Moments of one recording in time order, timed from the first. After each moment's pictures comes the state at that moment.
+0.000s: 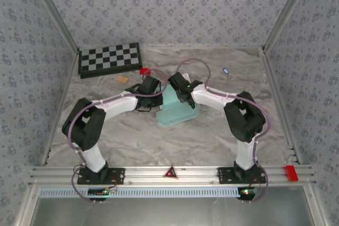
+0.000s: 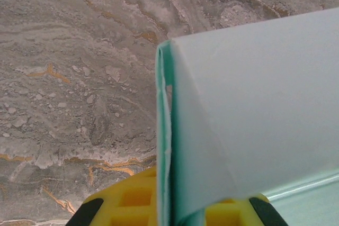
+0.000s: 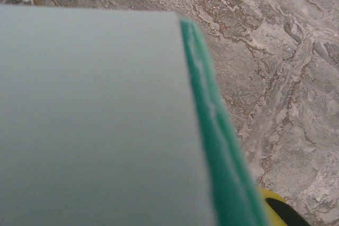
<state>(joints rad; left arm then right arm) -0.63 1.73 1.07 -0.30 0.01 -0.69 0.69 1.89 1.32 -0.55 0.50 0.27</state>
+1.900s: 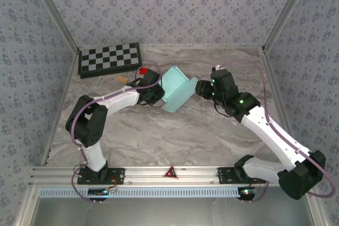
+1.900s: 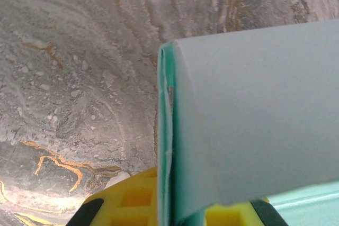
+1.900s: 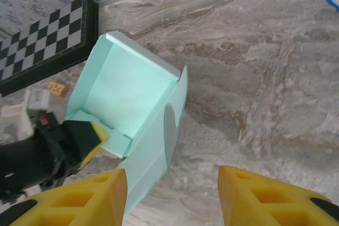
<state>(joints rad) -0.62 1.78 1.18 -0.34 0.02 -1.20 0.57 1.13 1.07 -0.58 0.15 0.64</state>
